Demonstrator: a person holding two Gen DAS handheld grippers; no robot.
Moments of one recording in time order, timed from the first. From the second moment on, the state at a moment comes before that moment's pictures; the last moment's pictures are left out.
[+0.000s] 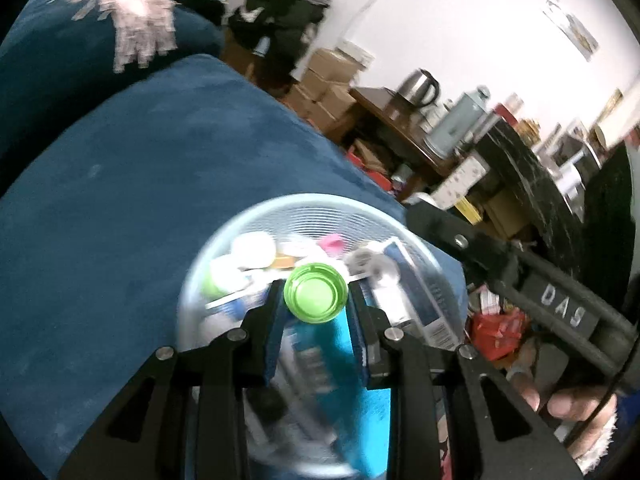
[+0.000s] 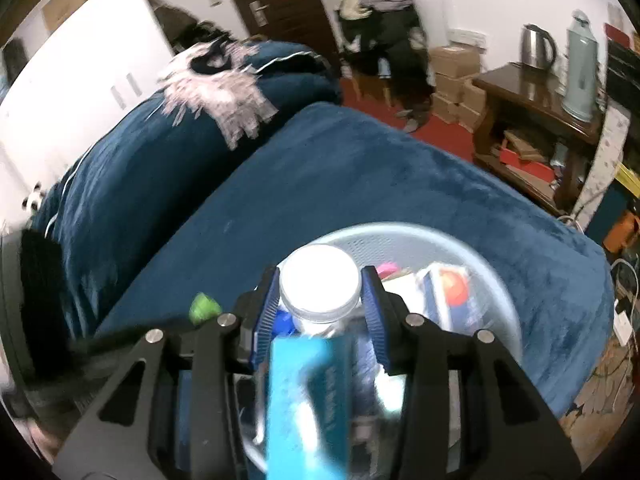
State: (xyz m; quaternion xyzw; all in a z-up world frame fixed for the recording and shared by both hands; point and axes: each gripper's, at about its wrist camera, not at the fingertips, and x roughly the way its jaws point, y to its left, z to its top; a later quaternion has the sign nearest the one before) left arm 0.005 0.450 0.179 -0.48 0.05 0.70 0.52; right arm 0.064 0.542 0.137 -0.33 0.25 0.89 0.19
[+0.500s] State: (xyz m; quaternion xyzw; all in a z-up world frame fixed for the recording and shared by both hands) left arm -0.011 0.354 0.180 -0.43 0.11 0.78 0.45; right arm 0.090 0.520 0.131 -0.34 0.22 0.90 0.18
